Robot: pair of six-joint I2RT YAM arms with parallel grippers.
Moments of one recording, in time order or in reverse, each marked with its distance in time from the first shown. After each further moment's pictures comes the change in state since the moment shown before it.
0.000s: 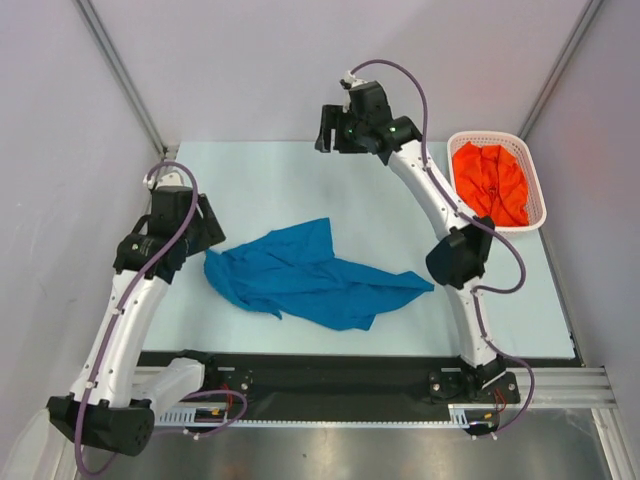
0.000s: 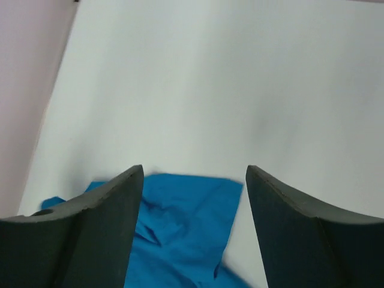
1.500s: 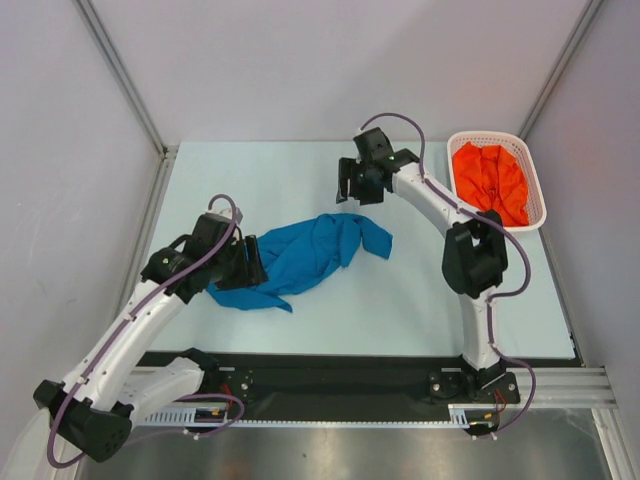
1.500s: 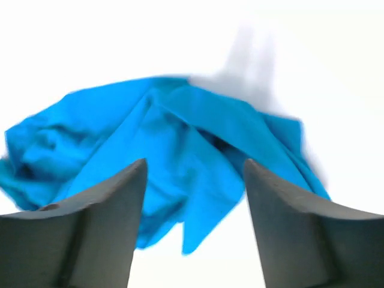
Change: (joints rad) left arm -0.285 -0.047 -0.172 -0.068 0.270 -0.088; right arm -0.010 -0.174 -0.600 0.045 0.008 0.089
